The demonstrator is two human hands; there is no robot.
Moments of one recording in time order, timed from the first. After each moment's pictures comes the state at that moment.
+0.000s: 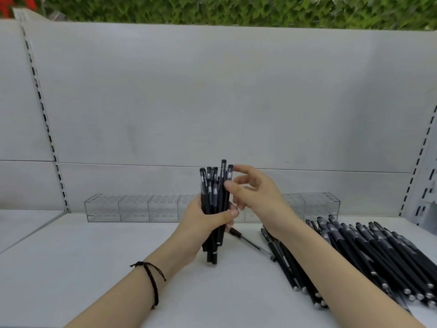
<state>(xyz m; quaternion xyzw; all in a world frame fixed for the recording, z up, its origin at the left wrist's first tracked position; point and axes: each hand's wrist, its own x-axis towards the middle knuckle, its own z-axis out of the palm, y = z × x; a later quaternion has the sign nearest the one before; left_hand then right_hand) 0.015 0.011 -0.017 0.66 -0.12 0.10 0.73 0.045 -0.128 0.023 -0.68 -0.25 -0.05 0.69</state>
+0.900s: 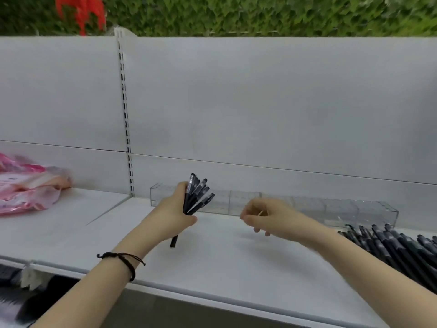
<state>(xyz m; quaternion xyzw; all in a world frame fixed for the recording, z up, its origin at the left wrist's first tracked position) -0.042 0.161 -0.009 0.93 0.07 0.14 0.34 0.017 -0.072 0.008 -0.89 -0.30 0.06 0.35</state>
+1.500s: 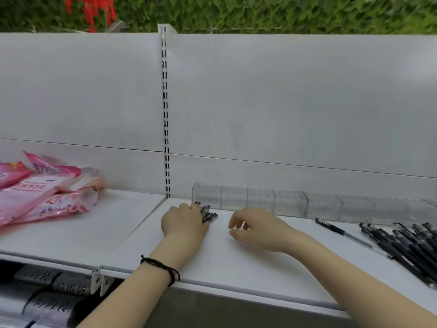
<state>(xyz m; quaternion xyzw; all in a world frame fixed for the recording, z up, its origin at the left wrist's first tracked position) -0.037 0.242 -0.047 0.97 0.18 0.11 -0.11 -0.007 0.067 -0.020 -0.92 -0.35 0.00 0.15</state>
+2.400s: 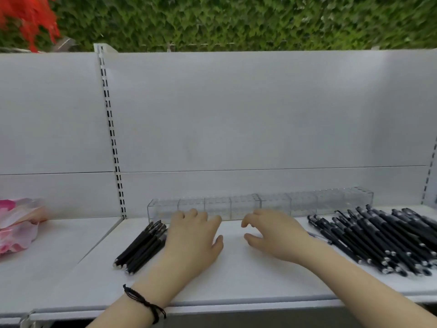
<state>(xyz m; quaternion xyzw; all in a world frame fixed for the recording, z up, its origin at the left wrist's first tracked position) -0.052 0.152 -0.029 0.95 -0.11 0.26 -0.09 -0.013 -0.039 -0.018 -0.95 -0.26 -0.15 0.06</state>
